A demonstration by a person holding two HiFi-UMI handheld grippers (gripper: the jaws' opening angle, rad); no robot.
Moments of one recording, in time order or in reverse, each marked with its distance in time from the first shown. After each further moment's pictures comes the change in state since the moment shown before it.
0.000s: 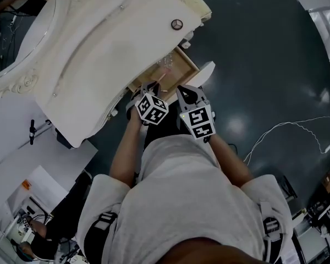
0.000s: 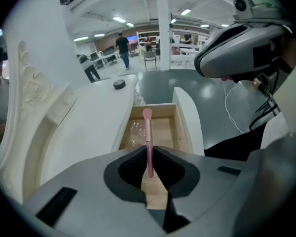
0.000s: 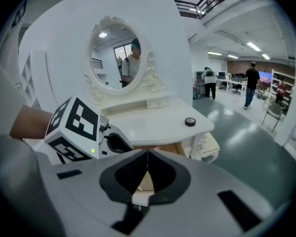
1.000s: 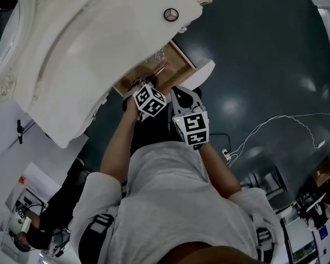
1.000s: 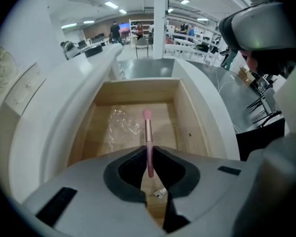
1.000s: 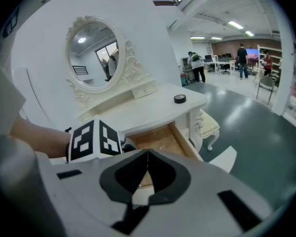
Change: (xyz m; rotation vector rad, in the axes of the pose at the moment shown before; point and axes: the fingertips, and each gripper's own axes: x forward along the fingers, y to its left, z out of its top) left arm 0.112 -0.023 -0.016 0.035 0.105 -0.129; right arm 0.044 -0.032 -0.047 0.210 0.060 -0.011
